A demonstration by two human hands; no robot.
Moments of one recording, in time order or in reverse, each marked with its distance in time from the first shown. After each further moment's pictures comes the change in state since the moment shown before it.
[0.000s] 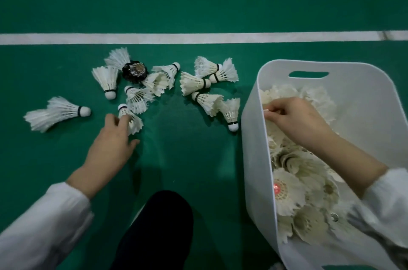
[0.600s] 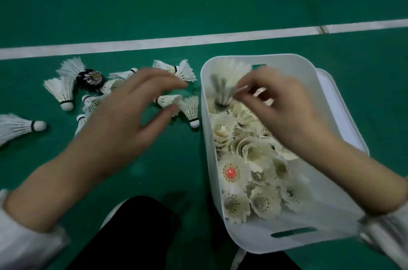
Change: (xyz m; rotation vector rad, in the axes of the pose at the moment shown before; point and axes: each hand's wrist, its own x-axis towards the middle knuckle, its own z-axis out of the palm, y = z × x) left_hand -0.056 0.148 -0.112 -0.431 0.232 0.812; right_hand -0.075 -0.018 -0.062 0.111 0.276 -0.351
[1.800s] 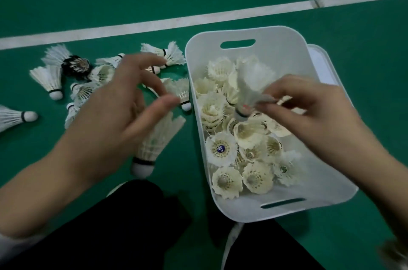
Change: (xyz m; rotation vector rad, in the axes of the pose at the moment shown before) left_hand -0.015 0.037 0.008 -0.217 -0.023 -0.158; right_hand -0.067 0.012 -0.030 0.122 -0.030 0.122
